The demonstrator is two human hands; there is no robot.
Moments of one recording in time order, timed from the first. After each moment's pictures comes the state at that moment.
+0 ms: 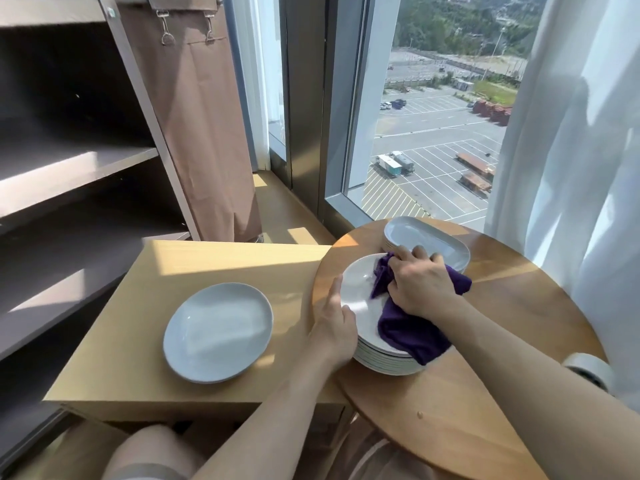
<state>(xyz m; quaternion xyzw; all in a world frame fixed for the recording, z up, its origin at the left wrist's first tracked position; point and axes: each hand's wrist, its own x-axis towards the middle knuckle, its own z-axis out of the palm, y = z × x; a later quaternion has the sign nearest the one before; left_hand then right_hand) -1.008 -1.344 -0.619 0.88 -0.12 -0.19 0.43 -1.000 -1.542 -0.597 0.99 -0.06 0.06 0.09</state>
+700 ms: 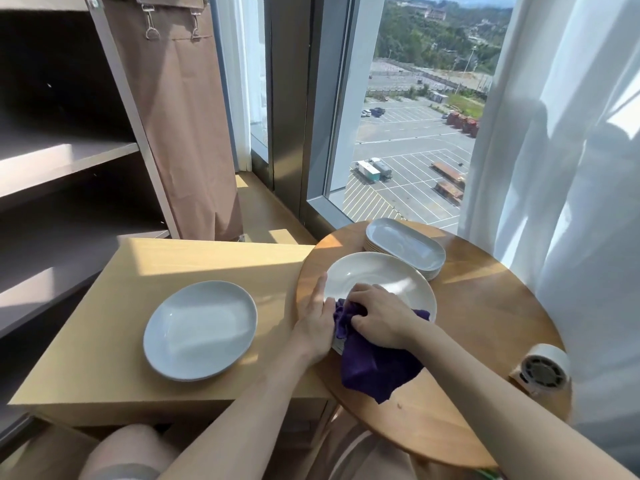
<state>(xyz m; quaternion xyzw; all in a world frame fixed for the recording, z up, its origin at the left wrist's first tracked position) -0.998 -1.338 -0.631 0.87 -0.20 -0.18 0.41 -1.039 -1.494 -0.582 0.98 0.00 -0.11 -0.19</state>
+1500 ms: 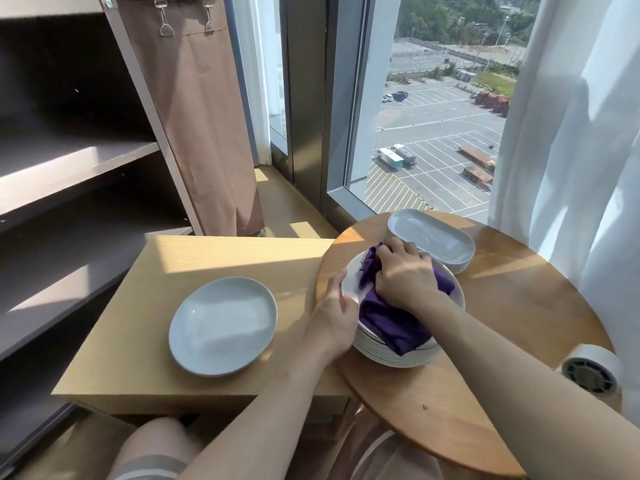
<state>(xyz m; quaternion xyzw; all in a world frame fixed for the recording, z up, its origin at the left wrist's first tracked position) -0.989 -1.343 -0.652 0.84 -0.14 -0.15 0.50 -0.984 -1.516 -0.608 0.99 -0.11 0.05 0.00</state>
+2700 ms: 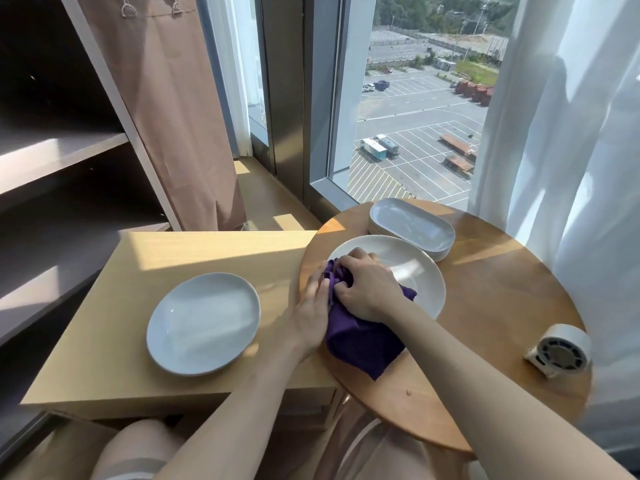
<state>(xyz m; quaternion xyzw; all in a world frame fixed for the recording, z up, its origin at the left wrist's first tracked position) -0.970 -1.336 -0.687 0.81 -0.15 -0.18 0.54 -1.003 -1.480 -0.610 0.97 -0.06 0.01 -0.22</state>
